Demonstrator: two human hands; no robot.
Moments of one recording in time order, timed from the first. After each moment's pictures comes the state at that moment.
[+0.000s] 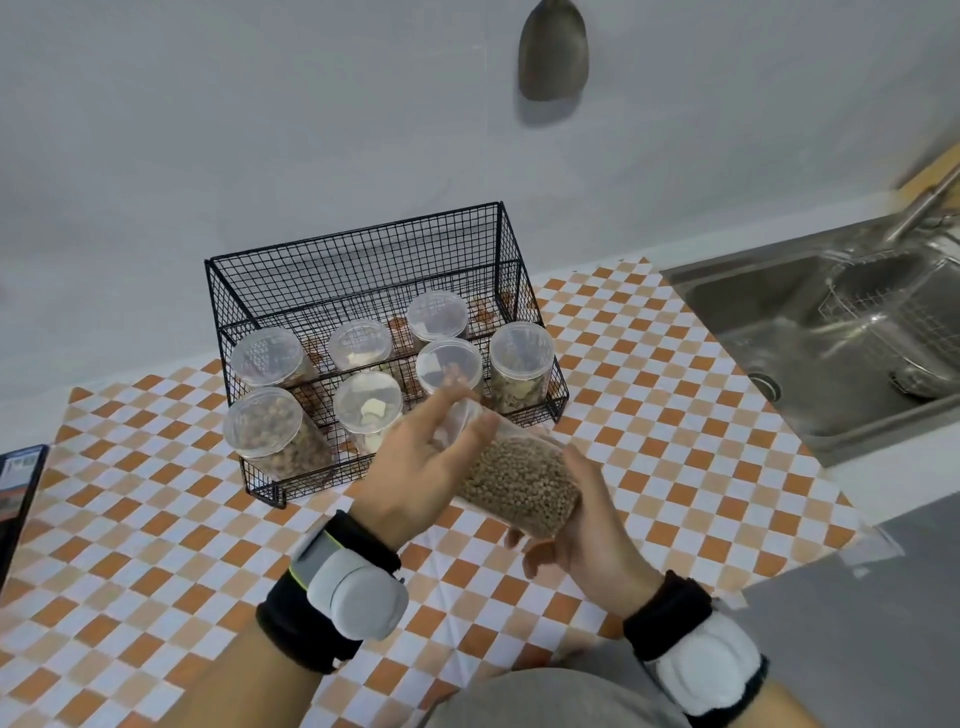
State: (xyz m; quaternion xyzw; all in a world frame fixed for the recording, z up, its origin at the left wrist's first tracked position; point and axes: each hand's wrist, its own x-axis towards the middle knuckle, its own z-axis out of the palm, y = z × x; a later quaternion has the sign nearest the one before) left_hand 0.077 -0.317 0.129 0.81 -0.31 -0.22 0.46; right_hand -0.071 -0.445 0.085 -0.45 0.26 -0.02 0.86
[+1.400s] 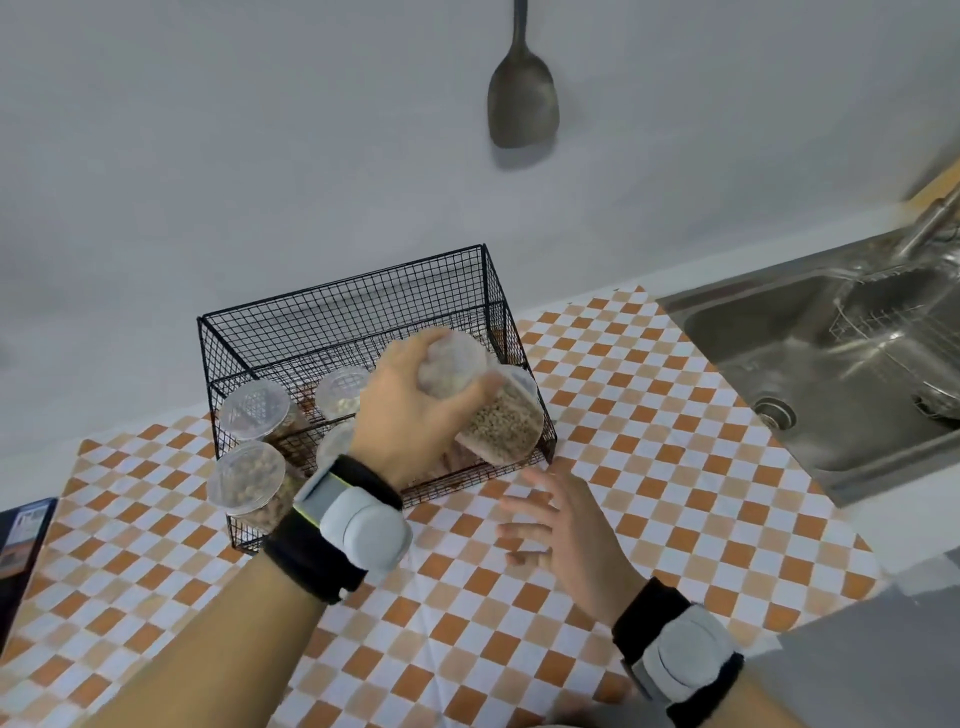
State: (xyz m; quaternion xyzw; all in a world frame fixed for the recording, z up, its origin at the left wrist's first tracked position) left_hand 0.117 -0.391 0.177 0.84 -0.31 -0.08 0.43; right_hand -0.048 -0.495 0.056 -0.40 0.33 -0.04 0.85
